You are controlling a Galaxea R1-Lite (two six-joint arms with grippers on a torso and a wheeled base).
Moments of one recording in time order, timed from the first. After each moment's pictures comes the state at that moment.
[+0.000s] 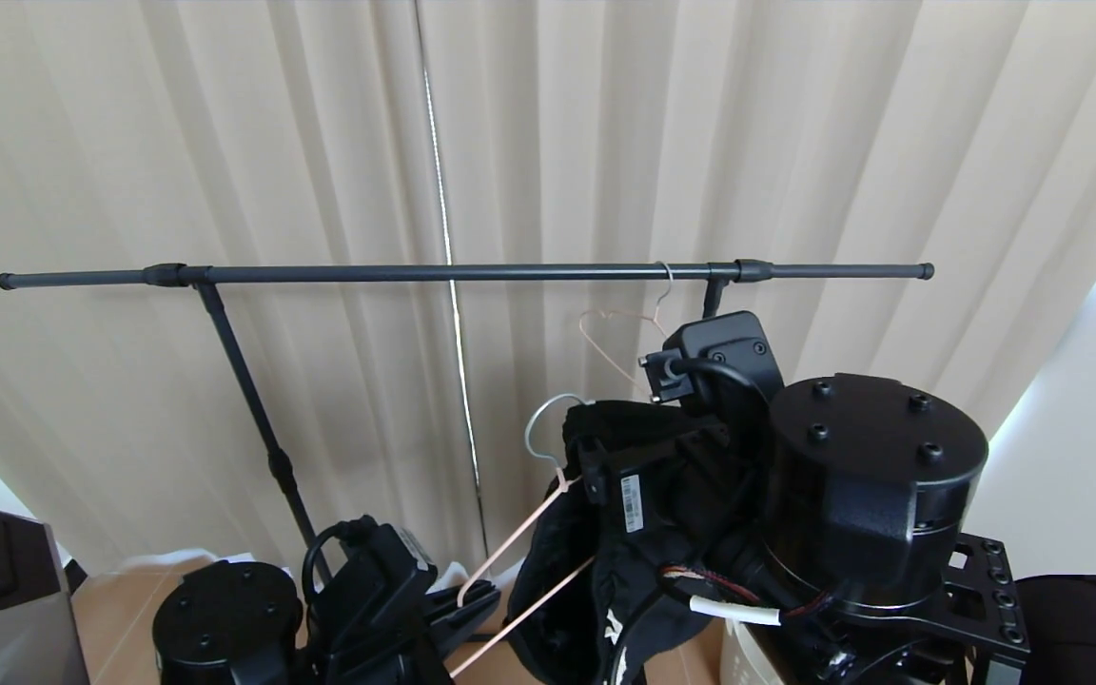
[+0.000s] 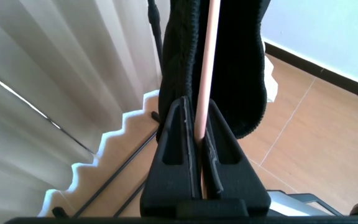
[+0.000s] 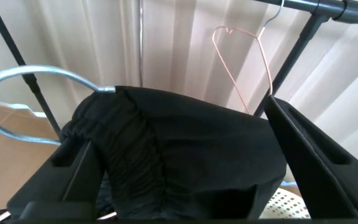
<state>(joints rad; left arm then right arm) -0.70 1.95 -0.07 -1.57 -0.11 0.13 1.02 1.77 -0.81 -0.77 -0.79 0.06</state>
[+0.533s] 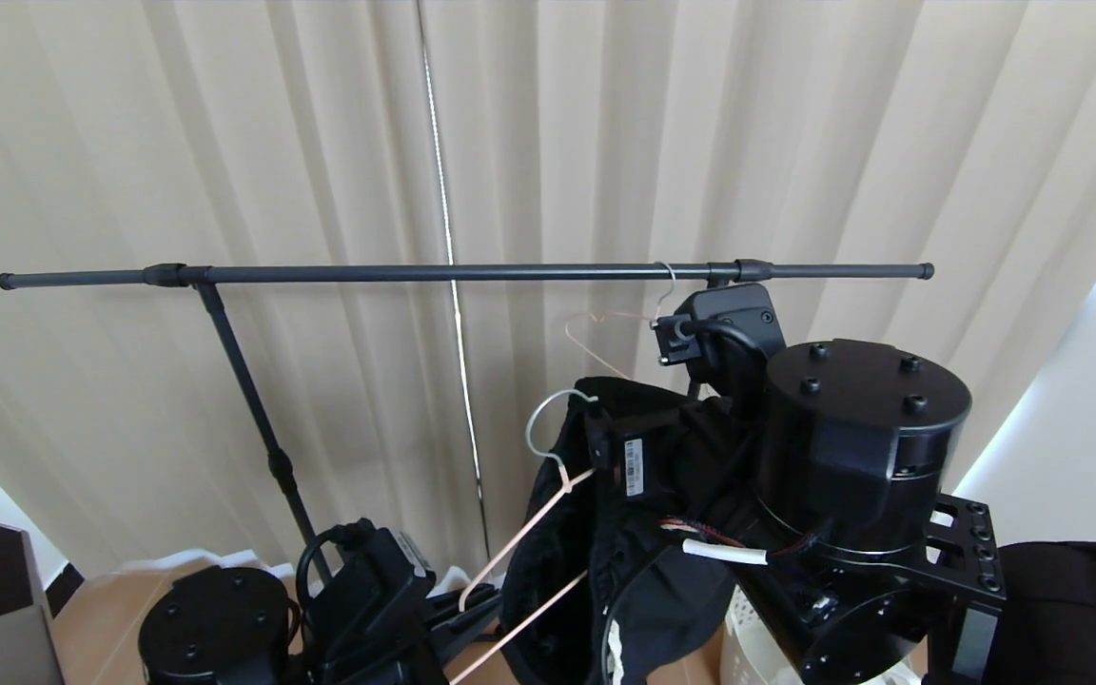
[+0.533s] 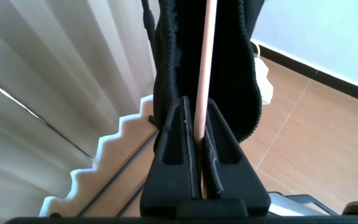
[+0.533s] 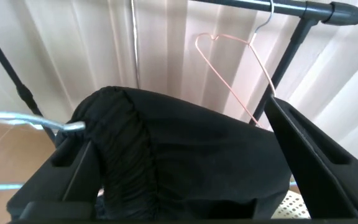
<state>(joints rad) -0.72 1.93 -0.06 -1.57 -0.11 0.13 0.98 1.79 -0.86 -0.77 -0.79 0.09</state>
